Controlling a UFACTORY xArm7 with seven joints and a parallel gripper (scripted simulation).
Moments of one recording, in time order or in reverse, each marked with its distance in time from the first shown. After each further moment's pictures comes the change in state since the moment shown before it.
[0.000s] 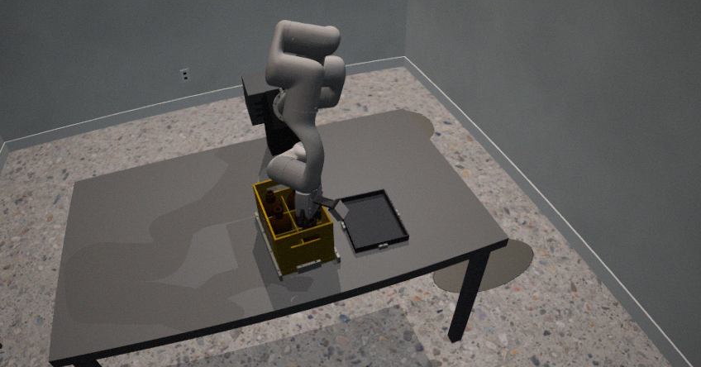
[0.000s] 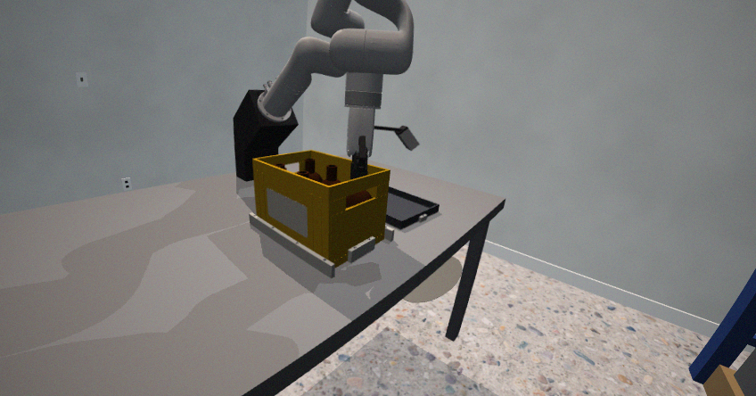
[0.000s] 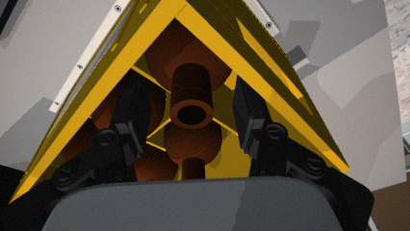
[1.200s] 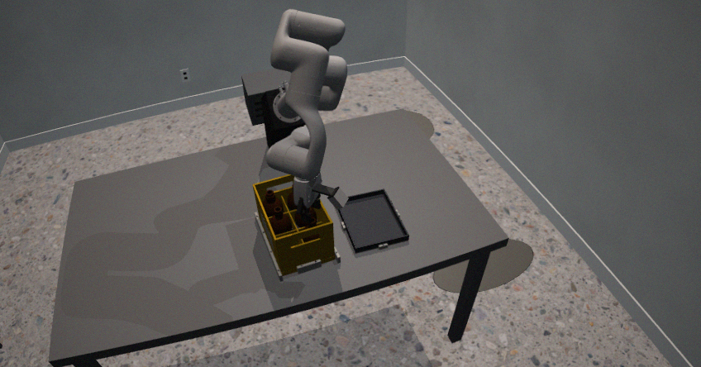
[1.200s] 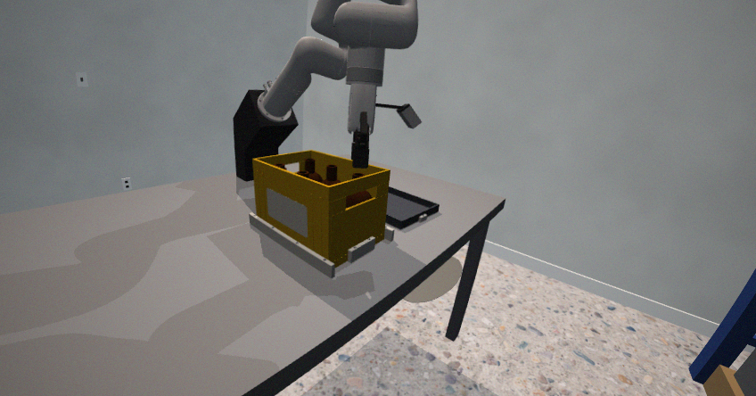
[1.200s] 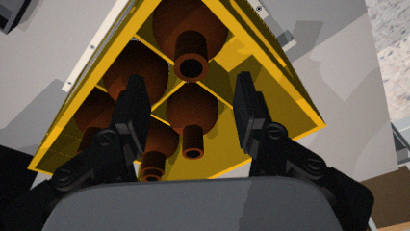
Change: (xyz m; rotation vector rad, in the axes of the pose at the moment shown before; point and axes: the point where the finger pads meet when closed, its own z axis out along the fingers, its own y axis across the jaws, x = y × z) arm 0.000 0.000 -0.046 0.000 0.000 0.000
